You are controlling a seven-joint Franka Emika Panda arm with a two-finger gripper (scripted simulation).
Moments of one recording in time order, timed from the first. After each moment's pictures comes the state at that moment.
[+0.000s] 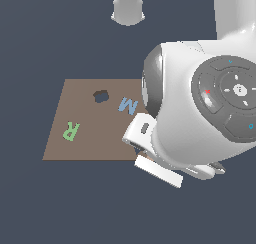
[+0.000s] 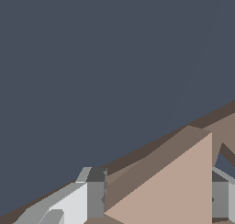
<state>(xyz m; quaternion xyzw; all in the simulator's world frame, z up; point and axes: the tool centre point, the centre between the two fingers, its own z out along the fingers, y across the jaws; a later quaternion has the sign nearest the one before) 0.141 0.083 0.036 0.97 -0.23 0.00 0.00</state>
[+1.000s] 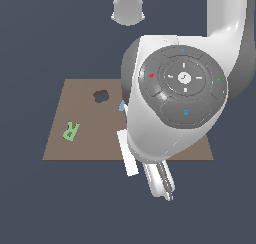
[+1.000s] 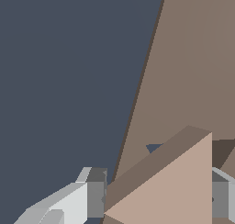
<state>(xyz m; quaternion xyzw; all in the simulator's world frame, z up) 0.131 0.043 0.039 0.80 -0.61 0.00 0.00</state>
